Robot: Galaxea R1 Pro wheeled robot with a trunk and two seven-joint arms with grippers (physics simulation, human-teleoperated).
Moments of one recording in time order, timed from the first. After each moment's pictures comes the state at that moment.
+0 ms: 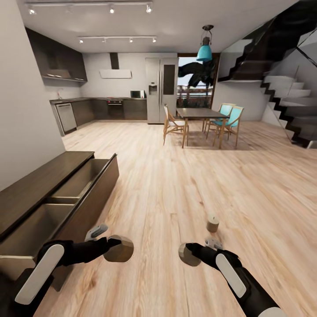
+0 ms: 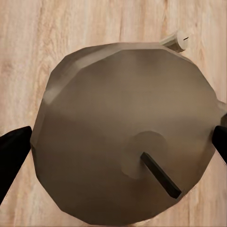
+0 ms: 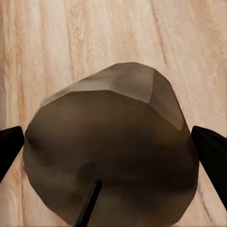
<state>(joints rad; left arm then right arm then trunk) -0.32 0.28 -0.13 -1.46 1.18 0.99 0.31 -0.44 -0.09 0.25 -0.96 -0.83 0.51 -0.19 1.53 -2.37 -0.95</state>
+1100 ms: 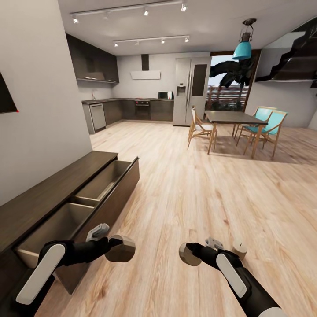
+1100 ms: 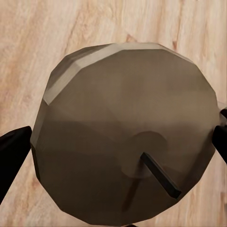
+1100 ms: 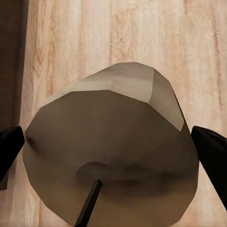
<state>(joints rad) -0.32 0.27 -0.13 -1.46 1.19 0.99 0.30 -0.44 -0.09 0.25 -0.96 -0.84 0.51 -0.19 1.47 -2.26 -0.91</state>
